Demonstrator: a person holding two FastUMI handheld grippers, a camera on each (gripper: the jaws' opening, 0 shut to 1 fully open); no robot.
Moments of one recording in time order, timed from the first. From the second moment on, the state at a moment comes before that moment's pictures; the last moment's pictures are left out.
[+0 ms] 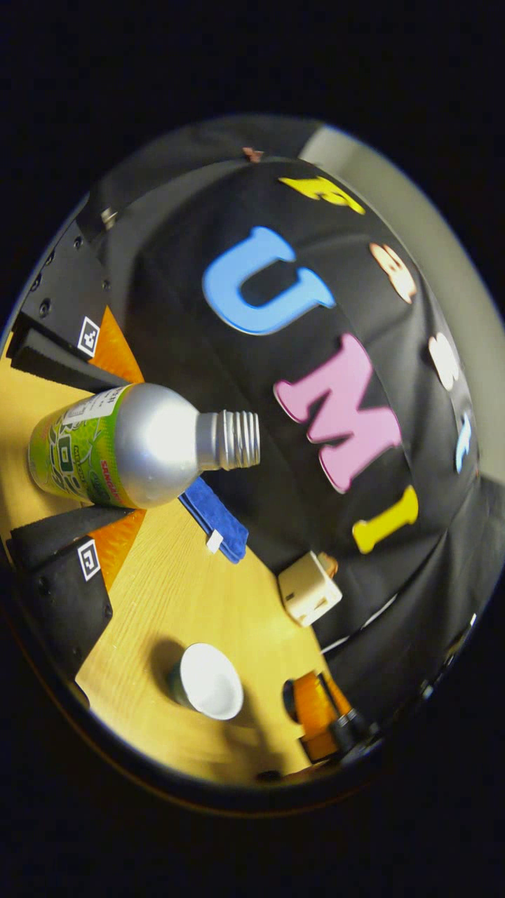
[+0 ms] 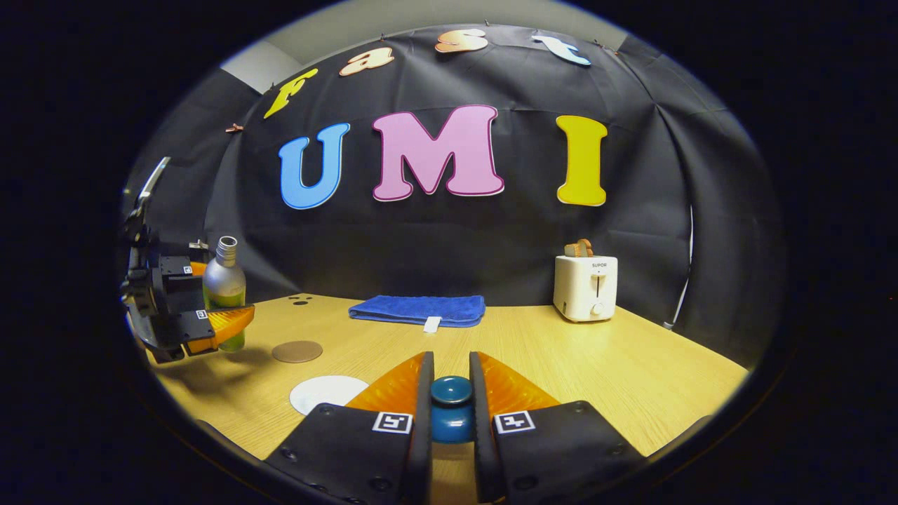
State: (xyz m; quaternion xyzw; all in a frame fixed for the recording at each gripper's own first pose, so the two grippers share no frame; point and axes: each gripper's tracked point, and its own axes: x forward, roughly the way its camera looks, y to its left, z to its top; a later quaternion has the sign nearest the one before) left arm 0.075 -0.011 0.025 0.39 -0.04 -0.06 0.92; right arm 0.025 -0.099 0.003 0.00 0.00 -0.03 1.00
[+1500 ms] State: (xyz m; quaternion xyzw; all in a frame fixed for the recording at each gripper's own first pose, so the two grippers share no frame) left arm 0.088 -0.075 -0.016 0.80 -0.03 -0.17 0.58; right arm 0.023 -0.125 0.005 0.00 0.00 -0.05 1.00
